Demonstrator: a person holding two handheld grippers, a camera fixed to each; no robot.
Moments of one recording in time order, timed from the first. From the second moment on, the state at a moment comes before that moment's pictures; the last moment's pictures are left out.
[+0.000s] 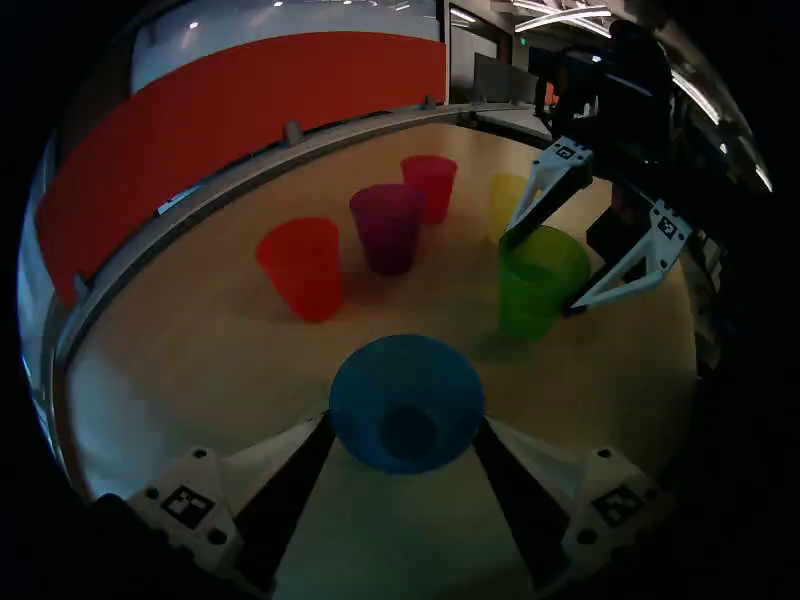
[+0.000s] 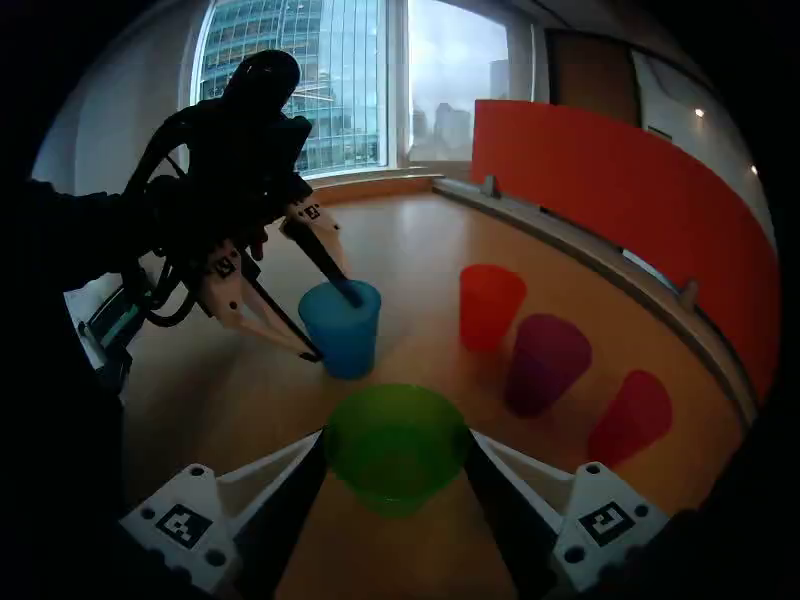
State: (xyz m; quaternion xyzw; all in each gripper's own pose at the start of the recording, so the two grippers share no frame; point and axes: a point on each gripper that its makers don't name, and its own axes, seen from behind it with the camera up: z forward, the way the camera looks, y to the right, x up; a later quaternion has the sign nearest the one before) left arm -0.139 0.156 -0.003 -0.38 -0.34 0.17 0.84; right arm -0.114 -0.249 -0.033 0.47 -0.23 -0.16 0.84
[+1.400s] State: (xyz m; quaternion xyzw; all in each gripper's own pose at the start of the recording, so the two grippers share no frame) left arm -0.124 0.123 -0.036 -0.34 -0.33 0.15 0.87; right arm -0.121 -0.214 -0.050 0.43 -0.23 -0.18 0.85
